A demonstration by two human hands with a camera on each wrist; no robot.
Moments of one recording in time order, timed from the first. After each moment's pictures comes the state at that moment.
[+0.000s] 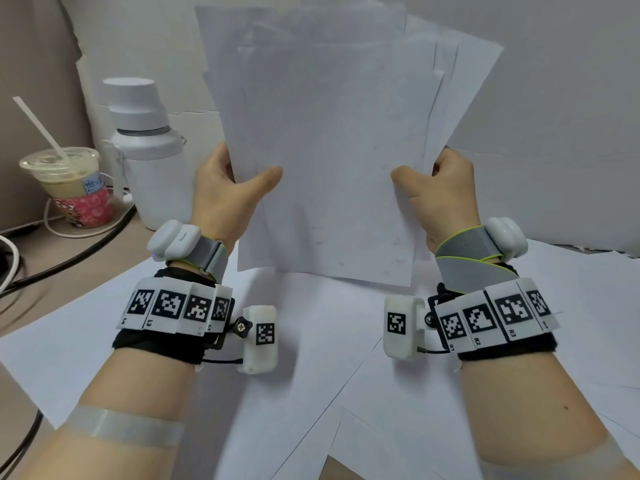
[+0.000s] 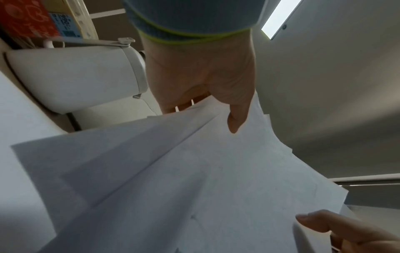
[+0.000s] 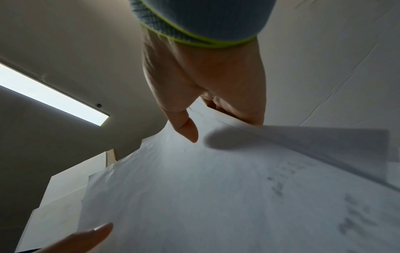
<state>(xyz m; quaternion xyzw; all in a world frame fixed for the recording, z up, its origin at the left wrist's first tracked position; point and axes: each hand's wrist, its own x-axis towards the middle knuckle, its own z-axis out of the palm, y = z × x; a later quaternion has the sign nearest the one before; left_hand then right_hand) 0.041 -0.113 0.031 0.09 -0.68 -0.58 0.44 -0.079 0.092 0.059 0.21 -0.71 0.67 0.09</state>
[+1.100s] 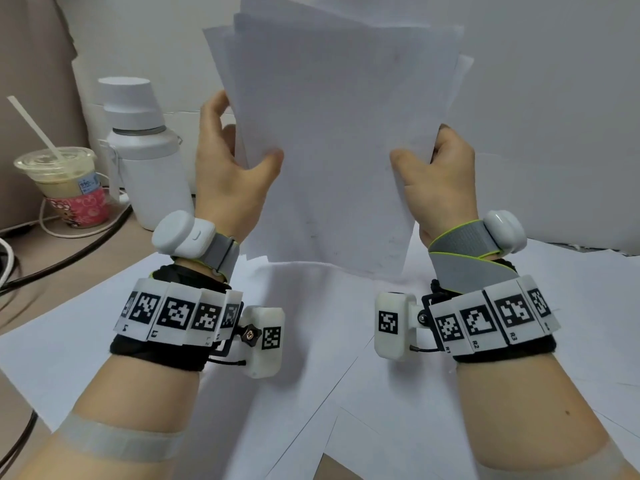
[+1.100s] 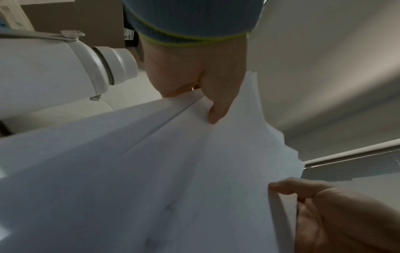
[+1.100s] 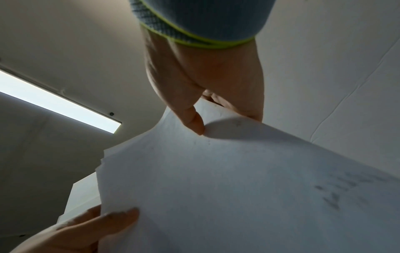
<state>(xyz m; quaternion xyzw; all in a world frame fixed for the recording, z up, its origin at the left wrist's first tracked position) 0.039 -0.094 0.050 0.05 -0.71 -0.49 0.50 -0.067 0.089 0.073 0.23 -0.68 0.68 0.12</state>
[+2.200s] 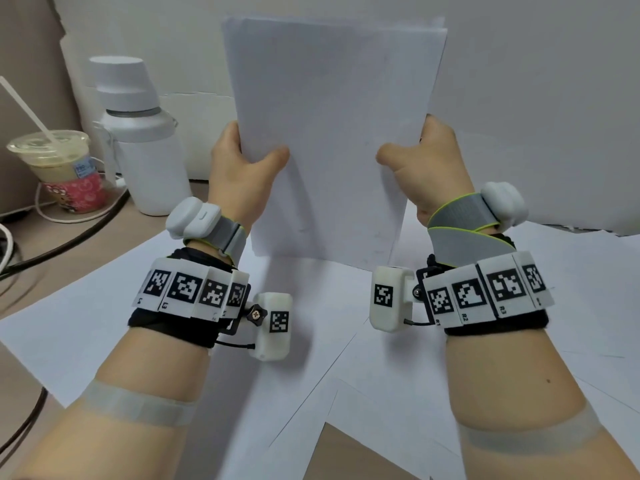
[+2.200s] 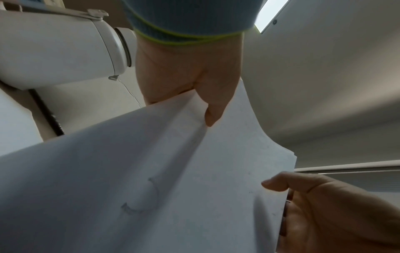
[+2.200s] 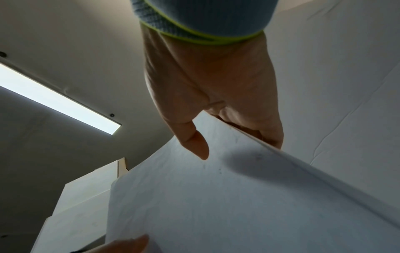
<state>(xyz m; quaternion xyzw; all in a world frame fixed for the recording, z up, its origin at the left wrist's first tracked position) 0.033 -0.091 0.038 0.13 -0.69 -0.57 0.43 -0.061 0.088 0.076 0.24 -0.73 0.64 0.04</state>
